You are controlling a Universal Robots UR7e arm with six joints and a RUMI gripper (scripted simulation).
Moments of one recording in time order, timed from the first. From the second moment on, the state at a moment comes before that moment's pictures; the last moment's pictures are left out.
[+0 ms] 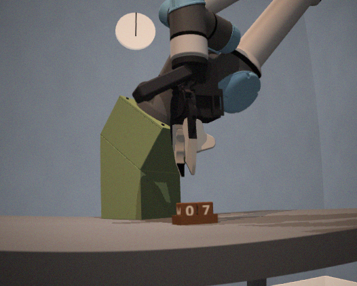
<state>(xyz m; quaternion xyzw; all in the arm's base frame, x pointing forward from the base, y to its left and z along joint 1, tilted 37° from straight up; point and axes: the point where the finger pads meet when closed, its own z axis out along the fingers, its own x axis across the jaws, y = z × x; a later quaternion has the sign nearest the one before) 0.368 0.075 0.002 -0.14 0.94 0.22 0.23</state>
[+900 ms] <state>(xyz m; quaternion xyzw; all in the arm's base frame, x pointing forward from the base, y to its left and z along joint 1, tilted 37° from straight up) 0.380 0.090 -0.025 -0.14 0.94 0.22 0.23</state>
